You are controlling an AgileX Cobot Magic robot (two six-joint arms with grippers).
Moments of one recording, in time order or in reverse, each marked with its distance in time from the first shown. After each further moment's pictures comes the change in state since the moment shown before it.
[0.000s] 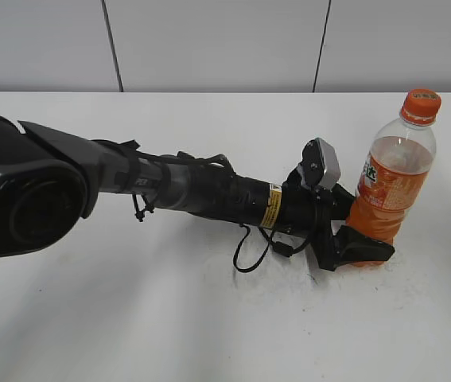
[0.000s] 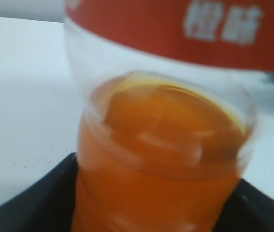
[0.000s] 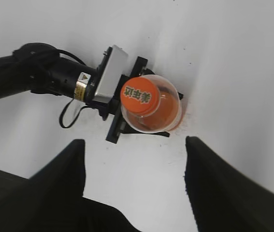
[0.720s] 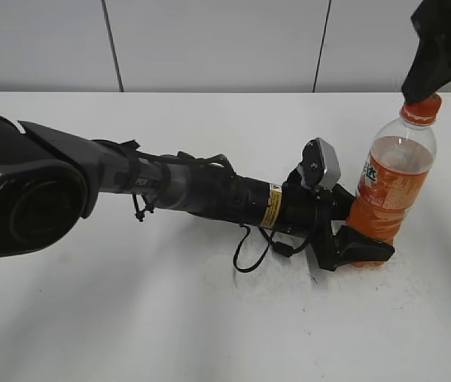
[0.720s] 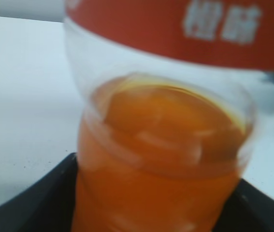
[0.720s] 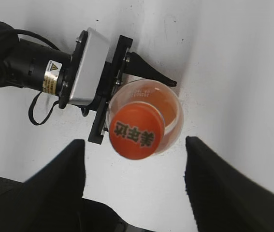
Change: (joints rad) left arm 0.000 0.000 0.000 0.000 0.001 0.000; right arm 0.100 0.193 -0.047 -0.104 0.007 0.112
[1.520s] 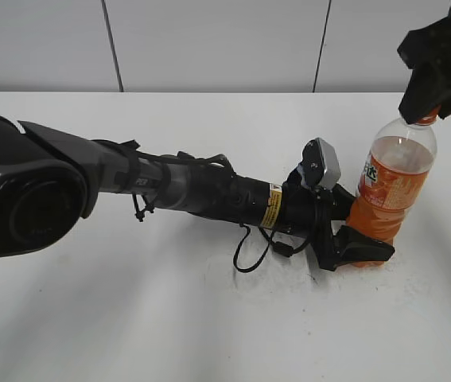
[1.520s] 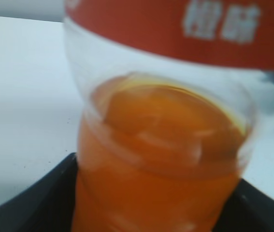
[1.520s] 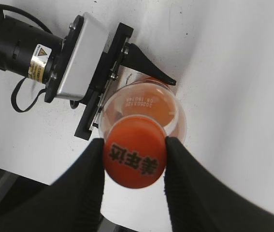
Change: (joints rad) left arm 0.000 0.000 0.000 0.000 0.001 0.000; right arm -0.001 0.075 -0.002 0.001 0.000 -0.128
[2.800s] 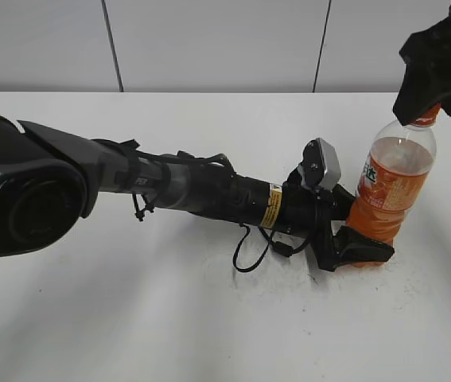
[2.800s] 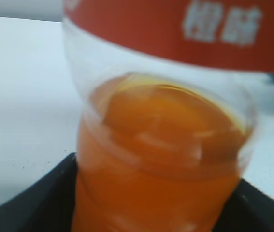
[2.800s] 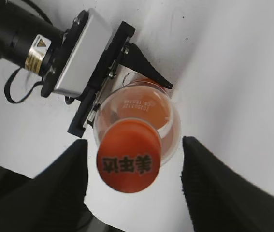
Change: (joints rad) left arm 0.000 -0.001 -0.001 0.014 0.000 0.001; right arm 0.000 0.000 -0.001 -0.003 0.000 -0.066
